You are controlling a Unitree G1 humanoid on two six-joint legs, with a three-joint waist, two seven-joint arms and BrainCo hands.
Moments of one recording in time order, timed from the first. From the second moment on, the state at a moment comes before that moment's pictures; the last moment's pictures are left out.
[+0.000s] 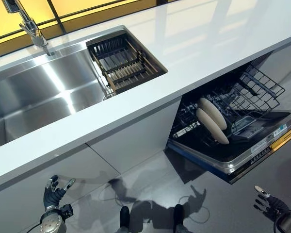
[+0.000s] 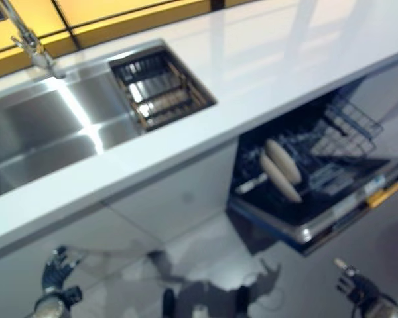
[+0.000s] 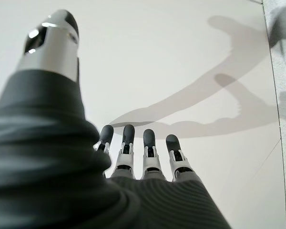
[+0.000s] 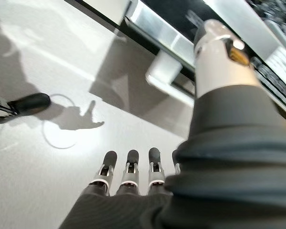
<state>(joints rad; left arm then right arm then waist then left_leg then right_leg) -0.04 0.44 0.00 0.77 -0.54 -0.43 0.24 -0.23 -0.70 -0.21 1.07 0.81 0.27 0.25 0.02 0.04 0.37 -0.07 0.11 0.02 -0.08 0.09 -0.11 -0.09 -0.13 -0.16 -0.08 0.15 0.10</state>
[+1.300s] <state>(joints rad) -0.09 0.44 -0.06 0.73 -0.57 -0.49 0.28 -0.33 -0.70 -0.04 0.93 0.81 0.13 0.18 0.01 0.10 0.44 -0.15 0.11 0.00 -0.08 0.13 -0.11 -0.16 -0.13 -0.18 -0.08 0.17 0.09</state>
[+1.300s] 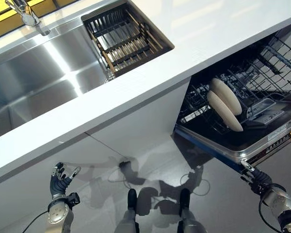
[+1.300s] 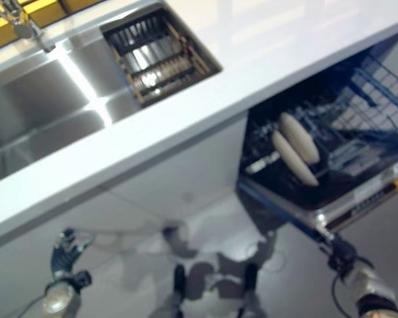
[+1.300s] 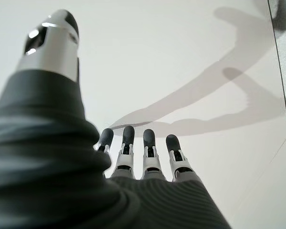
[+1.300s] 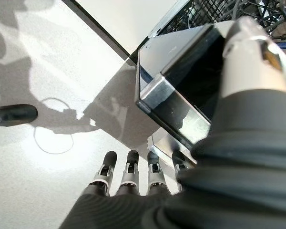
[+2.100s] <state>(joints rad) -0.08 0.39 -0.05 0.73 -0.55 -0.49 0.23 -0.32 -0.75 0.01 0.83 0.77 0.13 0.15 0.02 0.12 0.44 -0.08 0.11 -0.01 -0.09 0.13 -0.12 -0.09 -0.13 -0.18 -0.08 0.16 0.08</state>
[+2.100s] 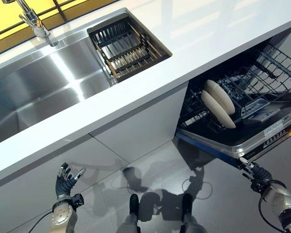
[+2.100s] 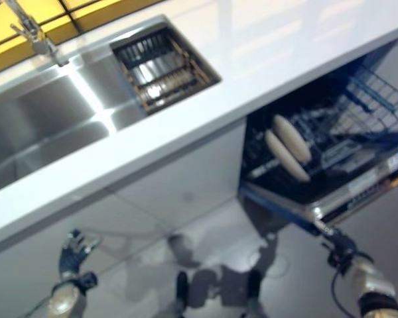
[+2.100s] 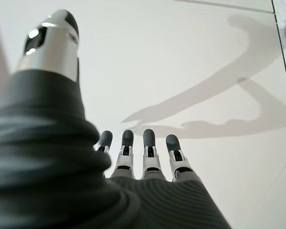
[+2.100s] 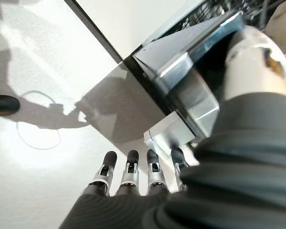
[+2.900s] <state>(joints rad) 0.05 0.37 -0.05 0.73 -0.63 -0.44 0.06 -0.74 -0.81 0.04 0.76 0.76 -0.03 0.28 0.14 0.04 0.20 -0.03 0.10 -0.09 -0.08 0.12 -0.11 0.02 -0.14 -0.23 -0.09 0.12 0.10</state>
